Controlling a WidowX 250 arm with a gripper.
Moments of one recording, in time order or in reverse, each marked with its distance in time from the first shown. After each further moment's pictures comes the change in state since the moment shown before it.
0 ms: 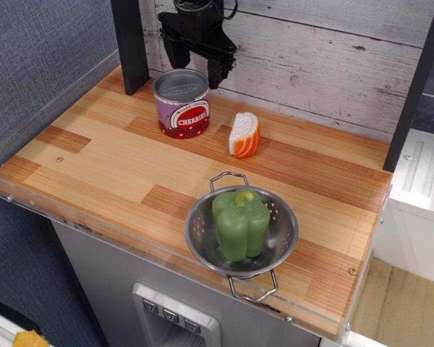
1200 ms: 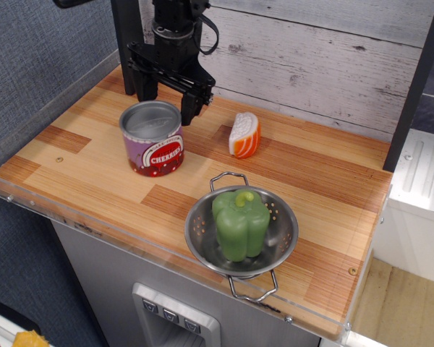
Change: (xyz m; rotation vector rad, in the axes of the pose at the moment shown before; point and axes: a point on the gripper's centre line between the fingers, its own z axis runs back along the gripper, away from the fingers) arm -0.069 -0.003 0.016 0.062 0.166 0.116
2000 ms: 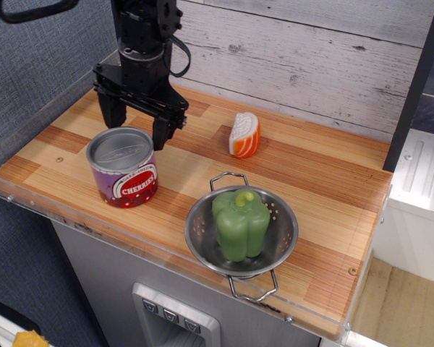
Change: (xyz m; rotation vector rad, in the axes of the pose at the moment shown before) arm -0.049 0.005 0.006 0.020 0.038 0.062
